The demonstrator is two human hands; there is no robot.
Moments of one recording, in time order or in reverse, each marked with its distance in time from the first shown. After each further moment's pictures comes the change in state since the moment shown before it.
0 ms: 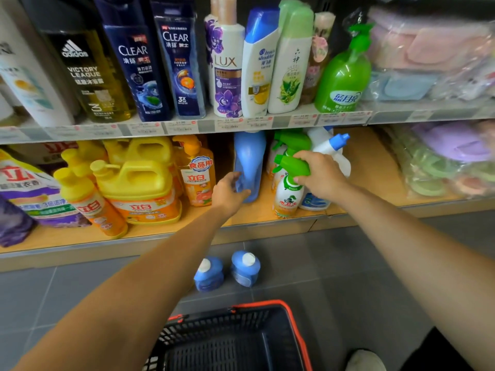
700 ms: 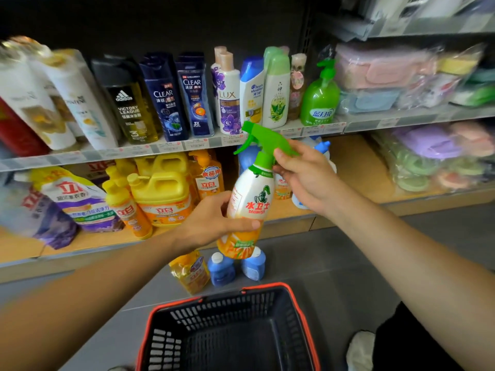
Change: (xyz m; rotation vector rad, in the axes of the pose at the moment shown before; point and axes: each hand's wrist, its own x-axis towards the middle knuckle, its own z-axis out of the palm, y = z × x) left_hand -0.170 0.108 -0.120 -0.028 -0.404 0.128; right_hand -0.100 -0.104 -0.058 1.437 -0.080 -0.025
